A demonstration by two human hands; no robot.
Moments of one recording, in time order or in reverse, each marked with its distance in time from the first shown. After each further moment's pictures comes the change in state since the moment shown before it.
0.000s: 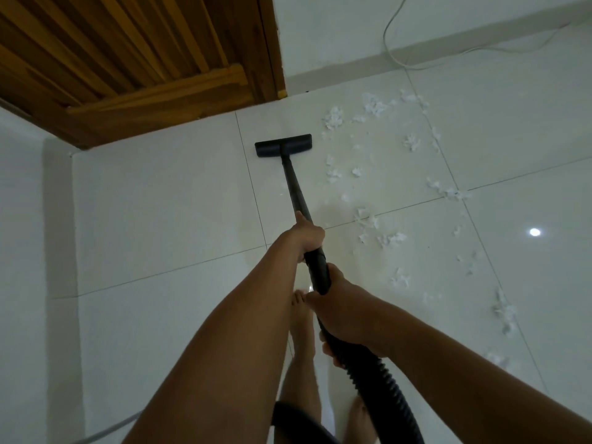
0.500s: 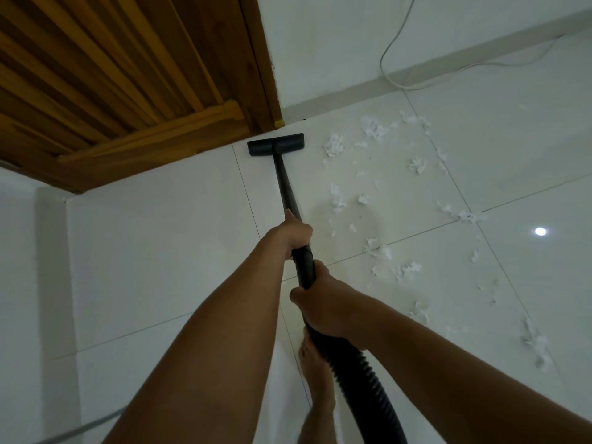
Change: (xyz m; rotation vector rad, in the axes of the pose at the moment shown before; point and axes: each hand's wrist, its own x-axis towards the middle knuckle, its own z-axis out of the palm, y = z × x) left_hand 0.071 0.085 -0.082 0.092 0.049 0.028; right_hand 0.058 -0.111 -0.025 -0.042 0.070 -0.105
